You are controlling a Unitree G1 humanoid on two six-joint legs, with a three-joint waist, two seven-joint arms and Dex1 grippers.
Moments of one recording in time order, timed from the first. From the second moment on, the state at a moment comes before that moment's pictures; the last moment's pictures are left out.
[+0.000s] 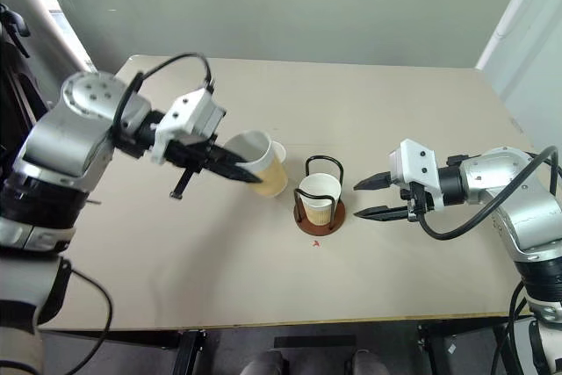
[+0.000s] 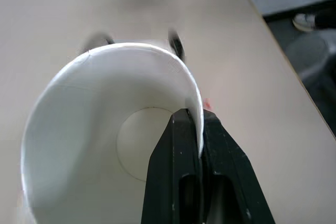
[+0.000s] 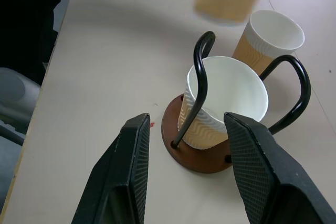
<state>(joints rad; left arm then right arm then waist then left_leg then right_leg) -1.12 0.87 -0.35 0.18 -0.41 0.35 -1.59 -0.60 -0.89 0.10 -0.24 0.42 0.42 1.31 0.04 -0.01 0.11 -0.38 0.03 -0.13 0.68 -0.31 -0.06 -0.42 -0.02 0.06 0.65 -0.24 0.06</state>
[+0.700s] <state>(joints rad) -1.22 0.67 -0.40 0.36 -0.35 0.25 -1.59 -0.56 -0.91 0.10 -0.25 0.40 0.41 1.30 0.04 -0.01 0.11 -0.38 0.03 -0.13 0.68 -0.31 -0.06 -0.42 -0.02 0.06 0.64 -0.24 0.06</state>
